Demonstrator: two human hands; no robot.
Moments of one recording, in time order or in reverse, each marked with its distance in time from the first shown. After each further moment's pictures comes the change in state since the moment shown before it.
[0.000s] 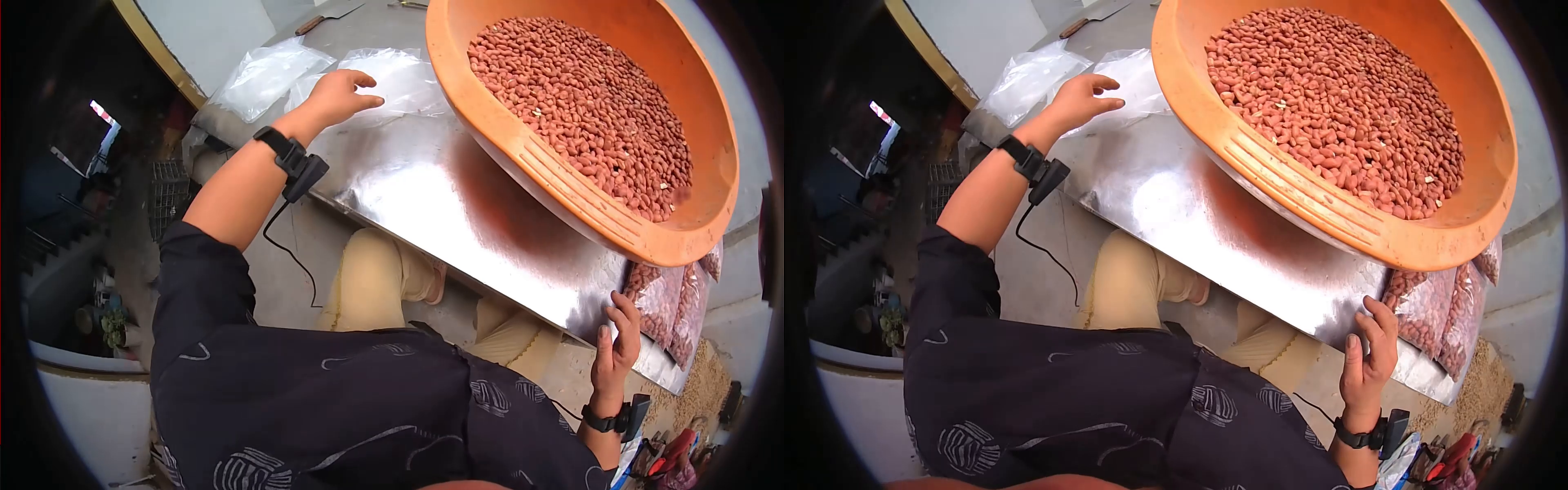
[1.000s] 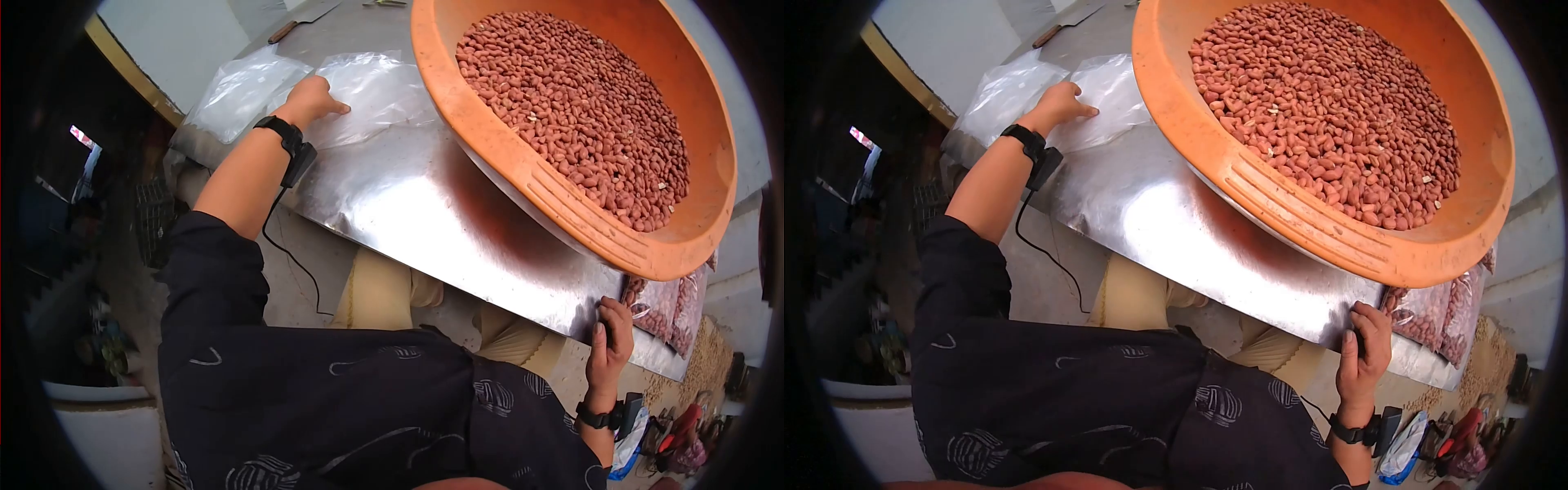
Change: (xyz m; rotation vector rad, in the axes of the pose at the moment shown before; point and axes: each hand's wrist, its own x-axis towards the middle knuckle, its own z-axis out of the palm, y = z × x) left_hand 0.074 -0.053 0.006 0.325 -0.223 -0.286; right_hand 0.002 -0.004 0.023 -0.071 0.045 0.094
